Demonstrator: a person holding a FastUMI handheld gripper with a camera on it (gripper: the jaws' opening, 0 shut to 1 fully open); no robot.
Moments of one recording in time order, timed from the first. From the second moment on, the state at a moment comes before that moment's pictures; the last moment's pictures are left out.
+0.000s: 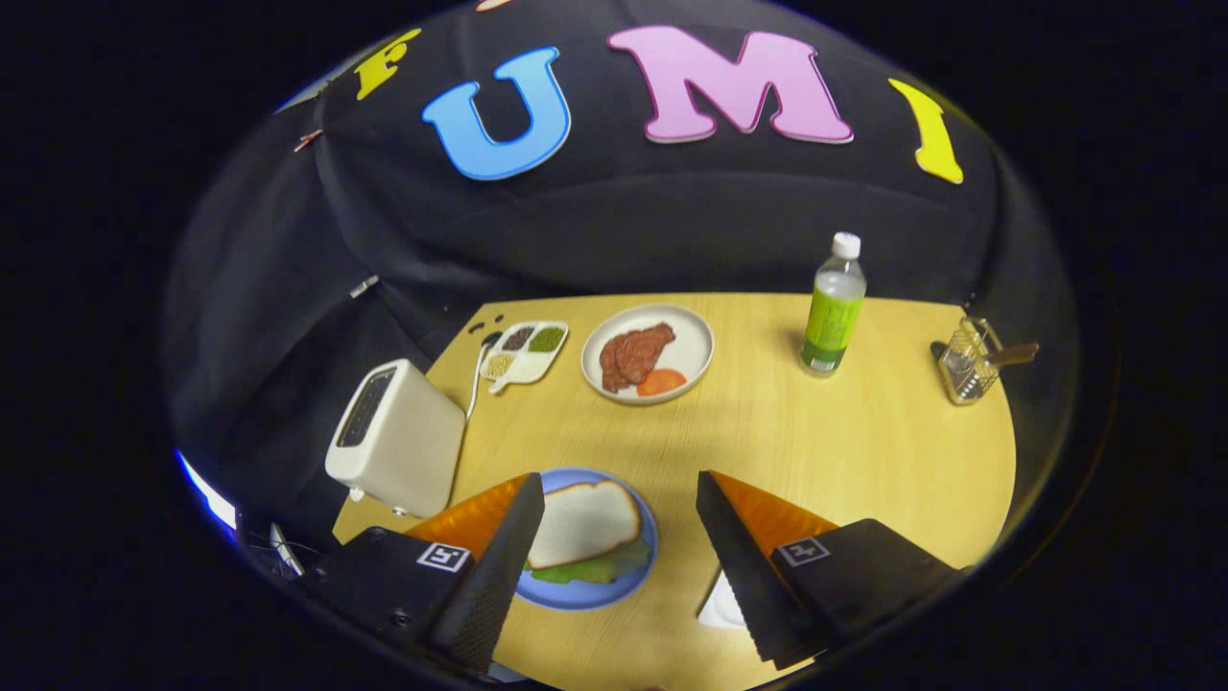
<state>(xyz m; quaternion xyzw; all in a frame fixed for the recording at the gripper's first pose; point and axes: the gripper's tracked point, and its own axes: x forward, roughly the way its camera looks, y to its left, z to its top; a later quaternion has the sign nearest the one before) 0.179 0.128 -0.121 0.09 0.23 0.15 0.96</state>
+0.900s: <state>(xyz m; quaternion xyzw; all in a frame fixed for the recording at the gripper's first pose) 0.060 -0.078 0.044 0.02 -0.05 0.00 1.00</state>
